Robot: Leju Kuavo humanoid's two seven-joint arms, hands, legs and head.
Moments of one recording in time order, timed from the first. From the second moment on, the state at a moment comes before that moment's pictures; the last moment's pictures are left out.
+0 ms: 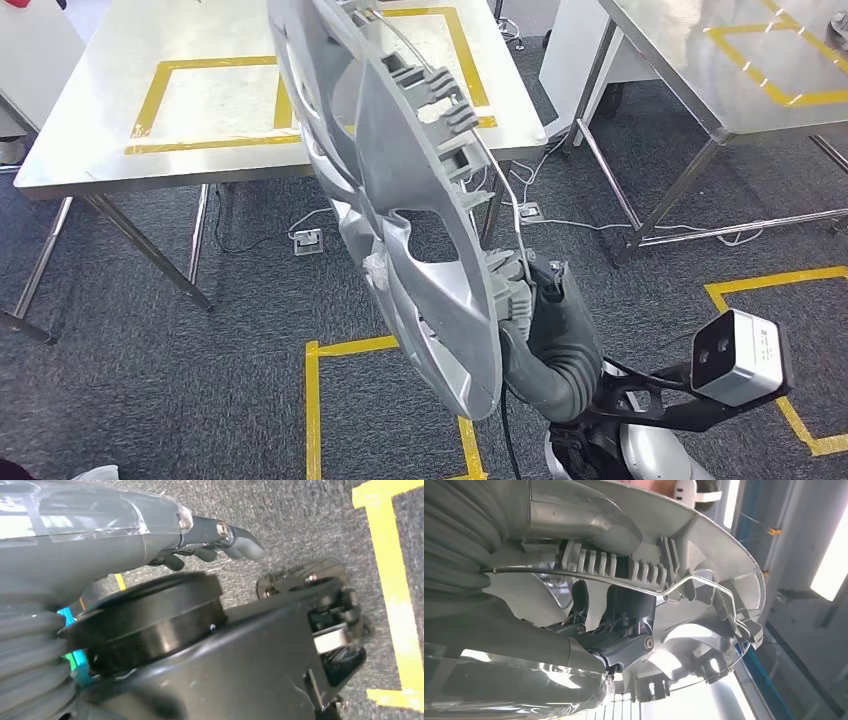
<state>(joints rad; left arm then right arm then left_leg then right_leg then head) -0.13 -0.02 -1.09 -0.22 0.85 0.27 0.01 -0.25 -0.34 0.70 -2.16 -0.56 -0.12 -0.21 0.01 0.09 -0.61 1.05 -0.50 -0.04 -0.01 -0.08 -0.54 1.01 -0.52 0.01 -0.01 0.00</state>
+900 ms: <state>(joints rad) -0.12 -0.02 -1.09 -0.22 0.85 0.27 0.01 -0.24 -0.35 0.69 -2.16 -0.60 -0.09 -0.23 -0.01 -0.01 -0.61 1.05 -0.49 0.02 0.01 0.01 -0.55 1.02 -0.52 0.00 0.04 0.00</state>
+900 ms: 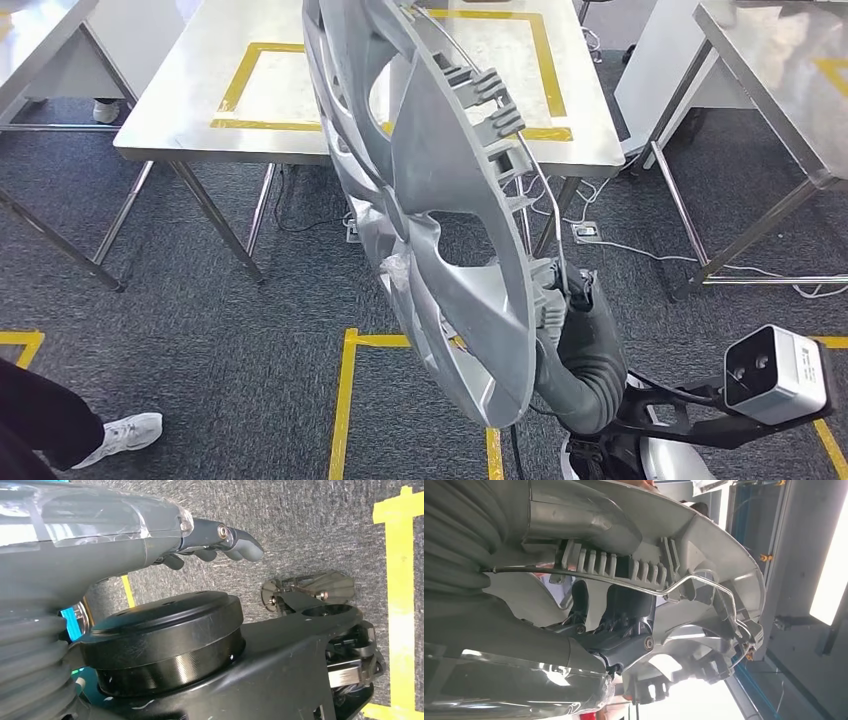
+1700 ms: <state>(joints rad) -0.12 -0.02 -1.09 -0.22 0.84 0.26 0.01 -0.24 -0.35 0.69 -2.16 -0.70 -0.01 -0.27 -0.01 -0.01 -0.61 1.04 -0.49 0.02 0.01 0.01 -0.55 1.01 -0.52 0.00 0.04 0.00</state>
